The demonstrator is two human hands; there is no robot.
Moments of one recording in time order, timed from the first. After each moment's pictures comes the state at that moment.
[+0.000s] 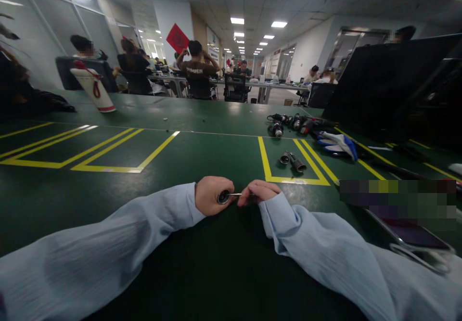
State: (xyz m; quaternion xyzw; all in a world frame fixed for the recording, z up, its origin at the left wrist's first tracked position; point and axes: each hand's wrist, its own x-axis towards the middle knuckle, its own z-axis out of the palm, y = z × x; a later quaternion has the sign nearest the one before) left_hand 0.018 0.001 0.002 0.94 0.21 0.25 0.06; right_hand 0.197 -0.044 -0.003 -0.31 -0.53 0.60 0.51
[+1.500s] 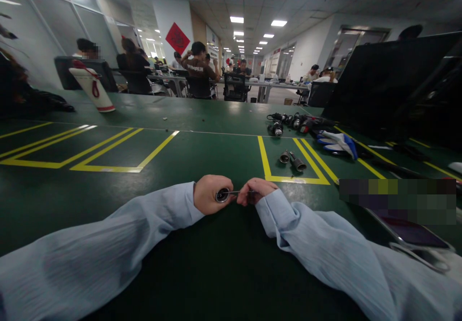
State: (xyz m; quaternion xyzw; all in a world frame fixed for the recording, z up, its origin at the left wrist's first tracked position) left_hand 0.018 0.003 0.004 0.94 0.19 0.28 0.09; right_hand 0.196 -0.035 -0.010 -0.27 -0.47 0.68 0.49
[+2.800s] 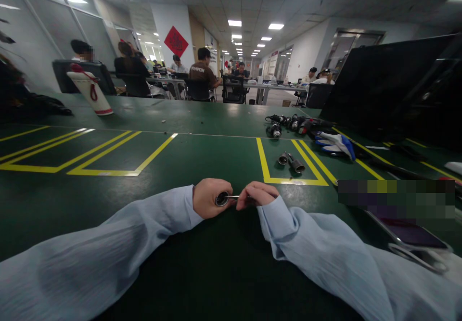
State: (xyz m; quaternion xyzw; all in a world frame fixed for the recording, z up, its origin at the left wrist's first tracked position) left_hand 0.020 0.002 0.005 0.94 0.20 0.25 0.08; right_hand 0.196 -0.047 -0.001 -0.31 -0.52 0.62 0.51
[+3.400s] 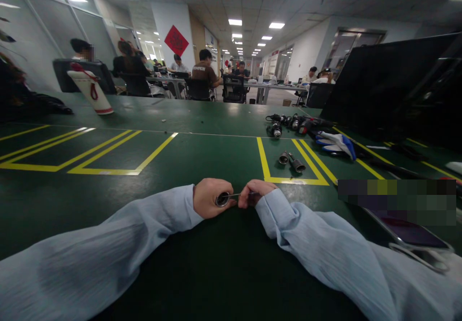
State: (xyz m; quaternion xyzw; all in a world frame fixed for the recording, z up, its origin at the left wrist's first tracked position) left_hand 0.019 0.003 0.004 0.95 0.19 0.24 0.08; right_hand 0.198 -0.028 -0.012 -0.30 -0.49 0.66 0.48
